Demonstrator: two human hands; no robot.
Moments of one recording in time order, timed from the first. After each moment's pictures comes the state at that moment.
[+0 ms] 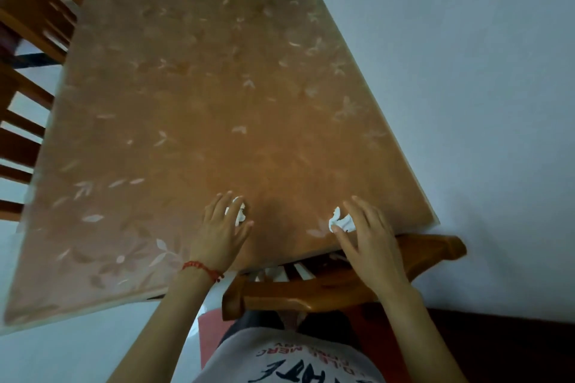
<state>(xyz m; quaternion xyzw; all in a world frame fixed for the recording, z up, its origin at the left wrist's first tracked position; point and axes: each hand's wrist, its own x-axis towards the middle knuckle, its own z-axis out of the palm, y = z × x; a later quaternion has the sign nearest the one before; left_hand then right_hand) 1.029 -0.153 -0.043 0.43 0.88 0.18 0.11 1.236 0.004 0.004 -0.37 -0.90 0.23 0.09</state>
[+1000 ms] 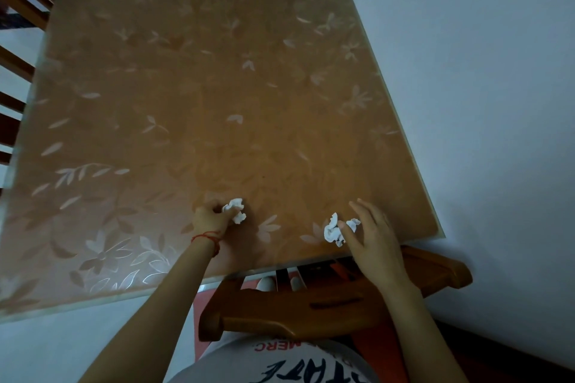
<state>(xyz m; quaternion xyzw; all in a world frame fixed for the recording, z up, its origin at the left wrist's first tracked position) 0.998 -0.102 -0.099 0.02 0.87 0.39 0.30 1.223 0.060 -0.025 -0.40 -0.86 0.31 0.03</state>
